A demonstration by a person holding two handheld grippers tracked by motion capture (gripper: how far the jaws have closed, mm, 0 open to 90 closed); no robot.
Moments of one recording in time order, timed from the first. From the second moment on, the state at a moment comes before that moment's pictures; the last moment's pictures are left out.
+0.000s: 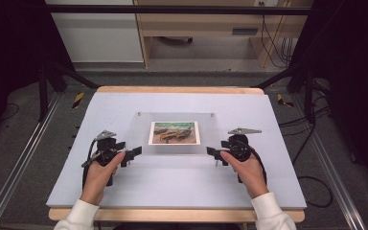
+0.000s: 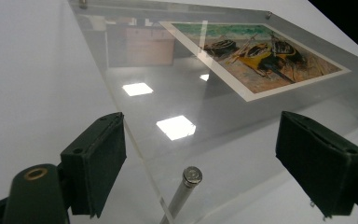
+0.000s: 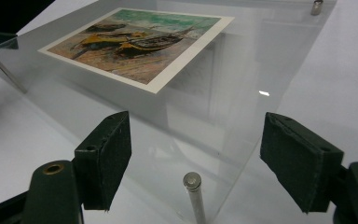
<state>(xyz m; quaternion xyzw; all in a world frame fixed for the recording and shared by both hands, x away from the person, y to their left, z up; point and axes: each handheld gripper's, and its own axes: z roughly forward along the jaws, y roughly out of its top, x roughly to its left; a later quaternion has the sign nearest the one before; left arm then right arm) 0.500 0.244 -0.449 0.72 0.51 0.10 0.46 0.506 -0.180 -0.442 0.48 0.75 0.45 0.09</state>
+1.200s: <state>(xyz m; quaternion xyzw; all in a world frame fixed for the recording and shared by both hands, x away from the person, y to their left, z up) 0.505 0.247 -0.454 0.71 0.52 0.06 0.47 0.510 -0.188 -0.452 0.52 0.72 0.47 0.01</state>
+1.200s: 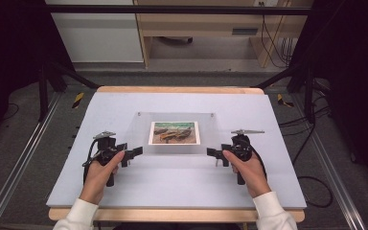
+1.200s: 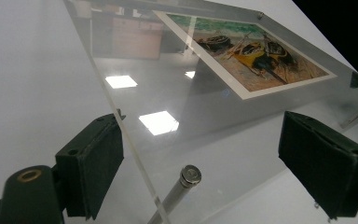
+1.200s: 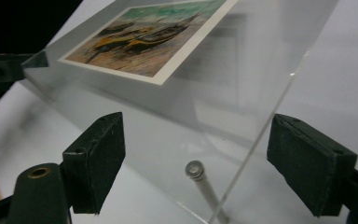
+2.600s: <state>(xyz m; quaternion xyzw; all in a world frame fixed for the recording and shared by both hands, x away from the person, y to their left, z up) 0.508 0.251 -0.454 0.71 0.52 0.05 0.47 0.518 -0.185 -0.451 0.53 0.71 0.46 0.01</state>
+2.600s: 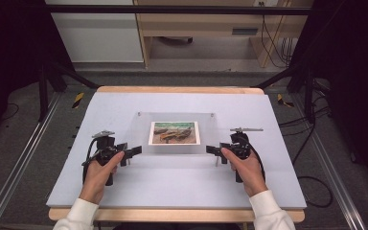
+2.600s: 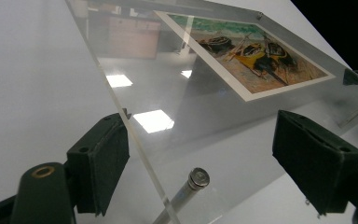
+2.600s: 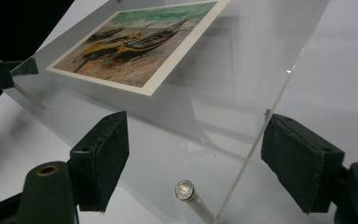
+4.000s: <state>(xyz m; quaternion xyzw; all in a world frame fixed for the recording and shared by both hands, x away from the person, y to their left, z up) 0.509 0.247 -0.451 0.70 0.52 0.10 0.48 0.516 -0.187 -0.448 0.50 0.72 0.47 0.06</state>
